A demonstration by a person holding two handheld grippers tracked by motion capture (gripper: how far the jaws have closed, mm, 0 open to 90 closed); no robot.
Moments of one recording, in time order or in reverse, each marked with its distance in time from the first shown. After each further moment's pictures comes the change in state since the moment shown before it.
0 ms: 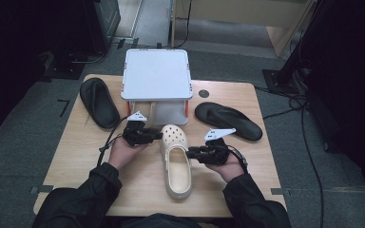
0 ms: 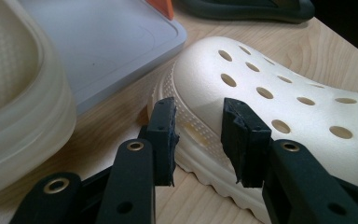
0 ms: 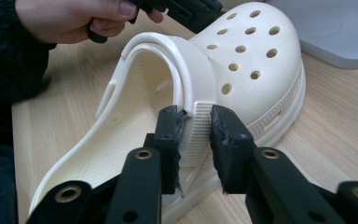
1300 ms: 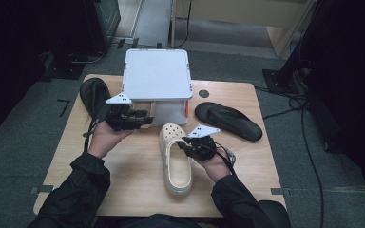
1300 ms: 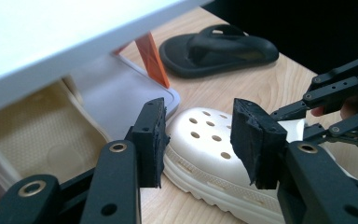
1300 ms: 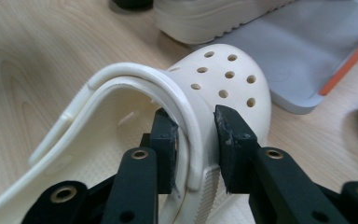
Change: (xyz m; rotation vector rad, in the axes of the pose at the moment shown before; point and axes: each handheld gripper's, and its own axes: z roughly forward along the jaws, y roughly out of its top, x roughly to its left) left arm -0.005 0.055 -0.082 -0.110 -0.005 0.099; right arm 0.020 0.026 0.030 -0.042 -0.262 -0.107
